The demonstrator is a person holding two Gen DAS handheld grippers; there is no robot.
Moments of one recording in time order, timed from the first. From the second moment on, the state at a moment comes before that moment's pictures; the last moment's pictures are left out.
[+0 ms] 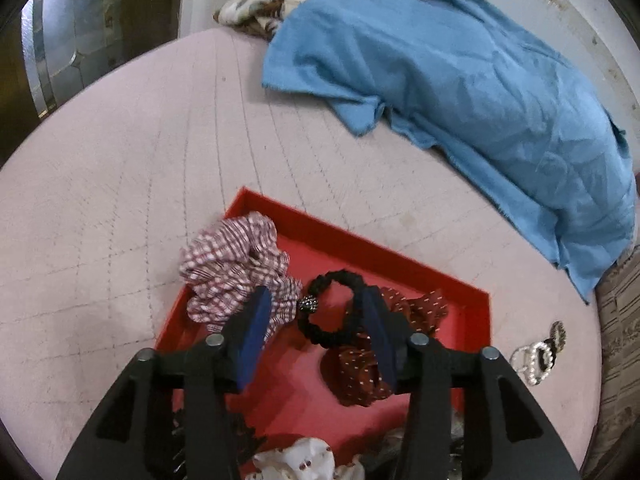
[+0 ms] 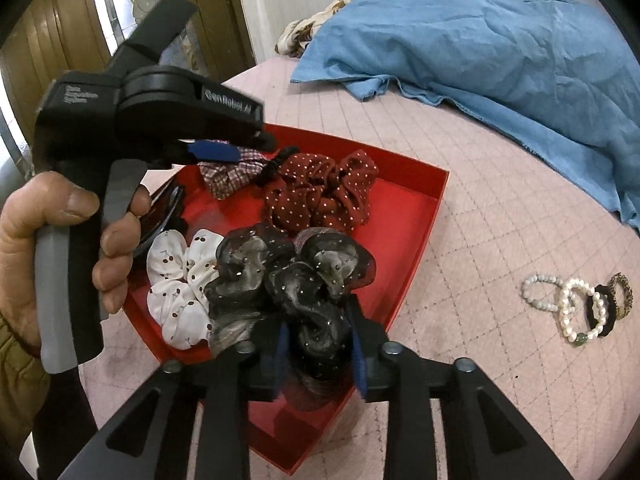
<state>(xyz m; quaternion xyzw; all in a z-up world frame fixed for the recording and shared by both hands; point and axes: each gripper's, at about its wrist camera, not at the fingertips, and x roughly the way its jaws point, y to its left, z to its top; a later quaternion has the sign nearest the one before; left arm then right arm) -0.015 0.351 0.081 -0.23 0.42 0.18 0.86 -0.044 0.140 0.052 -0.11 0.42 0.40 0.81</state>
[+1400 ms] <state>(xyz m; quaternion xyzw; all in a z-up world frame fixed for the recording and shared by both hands) -0.193 0.270 0.148 -0.19 0.37 0.22 0.88 -0.112 0.064 0.071 -0.12 0.42 0.37 0.82</state>
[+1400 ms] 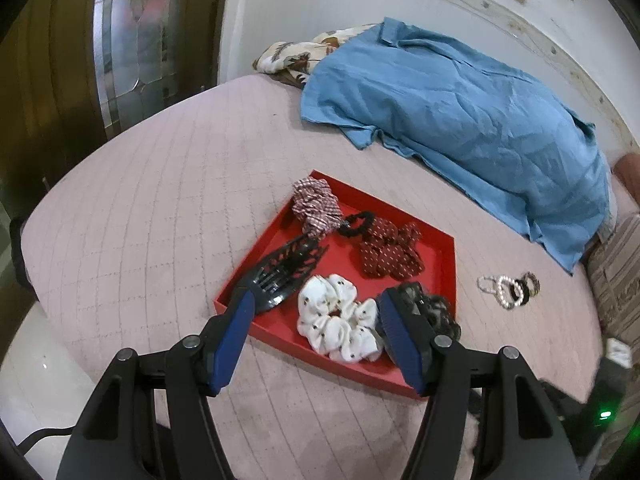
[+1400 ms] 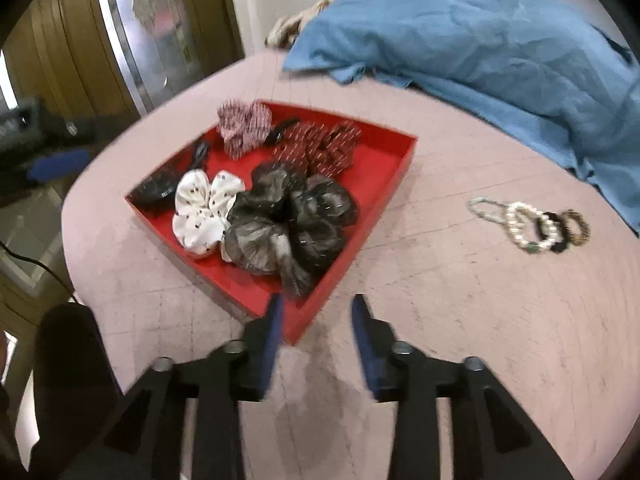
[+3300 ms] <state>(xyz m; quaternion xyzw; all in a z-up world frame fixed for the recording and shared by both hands) -0.064 0.112 0.089 -0.11 0.48 0.02 0.87 0.056 -0.144 0.007 0.00 0.49 0.12 0.87</state>
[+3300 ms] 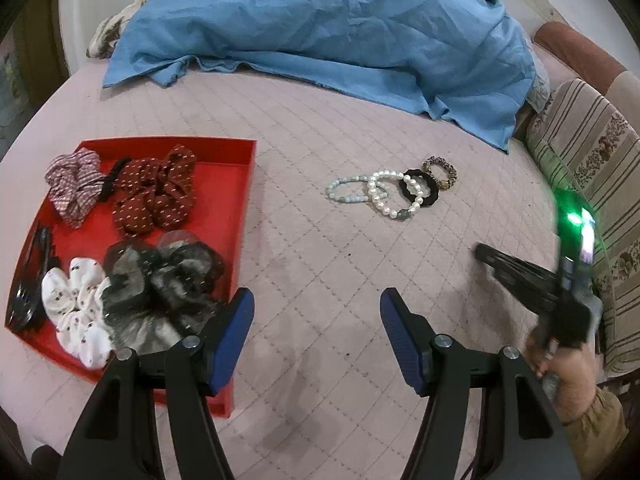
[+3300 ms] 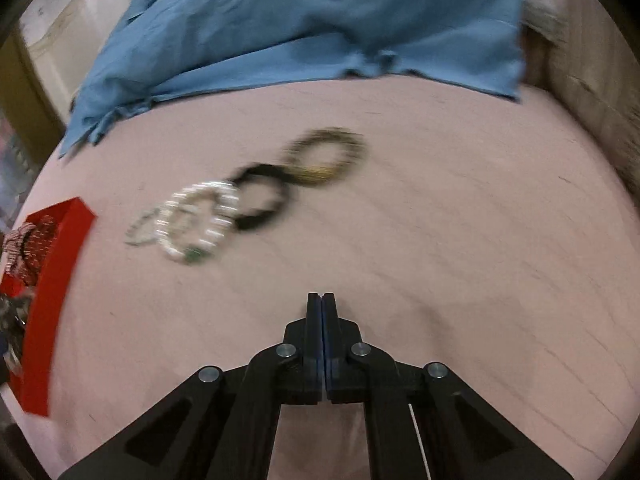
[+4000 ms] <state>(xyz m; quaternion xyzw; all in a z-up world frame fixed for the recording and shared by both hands) -0.035 0.110 0.098 -0.09 0.48 0.02 0.87 0.068 -0.095 0.007 0.01 0.50 0.13 0.85</state>
